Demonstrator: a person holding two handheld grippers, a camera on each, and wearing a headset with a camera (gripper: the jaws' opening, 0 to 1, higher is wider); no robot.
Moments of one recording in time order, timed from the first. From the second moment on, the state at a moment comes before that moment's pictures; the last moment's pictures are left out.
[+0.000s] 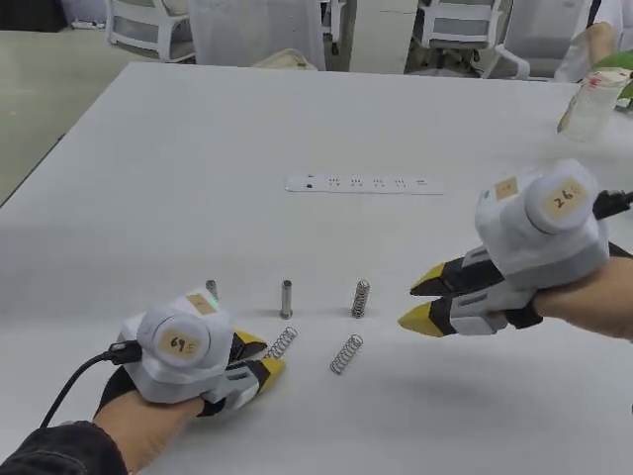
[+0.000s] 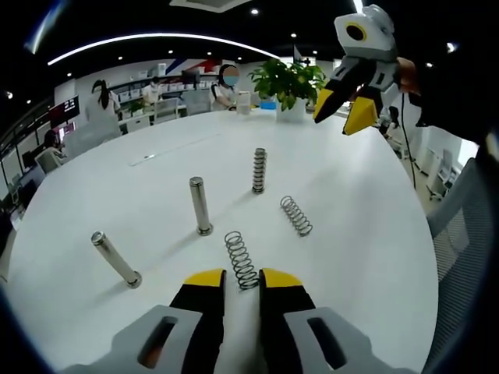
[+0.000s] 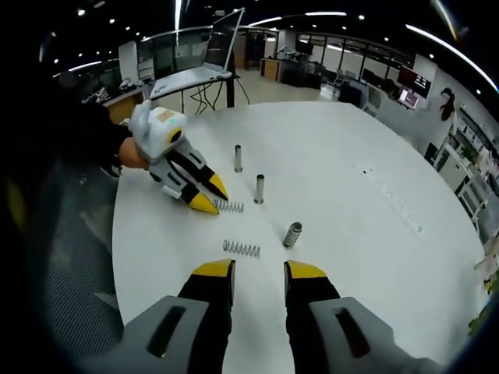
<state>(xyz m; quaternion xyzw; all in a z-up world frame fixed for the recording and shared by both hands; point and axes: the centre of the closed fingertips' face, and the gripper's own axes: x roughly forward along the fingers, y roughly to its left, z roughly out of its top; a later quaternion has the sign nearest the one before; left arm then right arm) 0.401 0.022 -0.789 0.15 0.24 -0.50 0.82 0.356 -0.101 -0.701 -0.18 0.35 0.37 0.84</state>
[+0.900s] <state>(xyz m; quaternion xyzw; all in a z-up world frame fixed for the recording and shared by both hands) 0.398 0.022 -0.789 0.16 0.24 -0.50 0.82 0.343 -0.118 -0.702 -0.05 0.27 0.33 0.90</state>
